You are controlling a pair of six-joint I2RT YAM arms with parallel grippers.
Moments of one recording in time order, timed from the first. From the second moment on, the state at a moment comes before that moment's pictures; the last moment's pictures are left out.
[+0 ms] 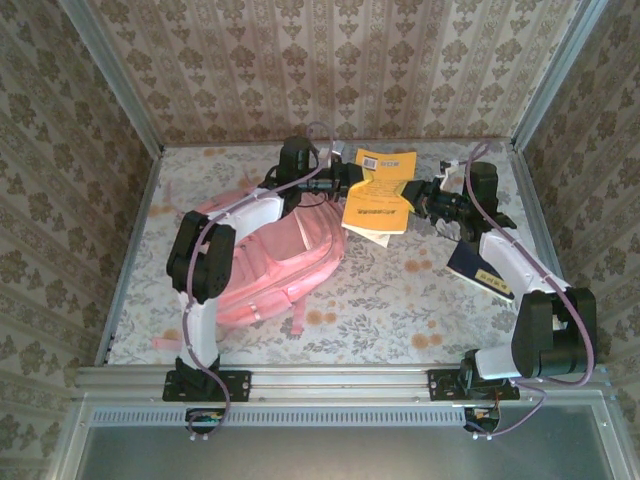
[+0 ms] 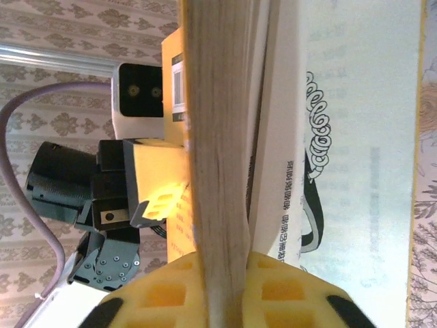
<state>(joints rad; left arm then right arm) -0.56 2.04 1.50 0.33 0.97 -1.25 0.03 1.39 0.94 0.02 -0.83 0.99</state>
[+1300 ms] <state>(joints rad) -0.58 1.77 1.25 0.60 0.25 -1.53 0.42 1.25 0.83 0.27 -0.15 1.46</state>
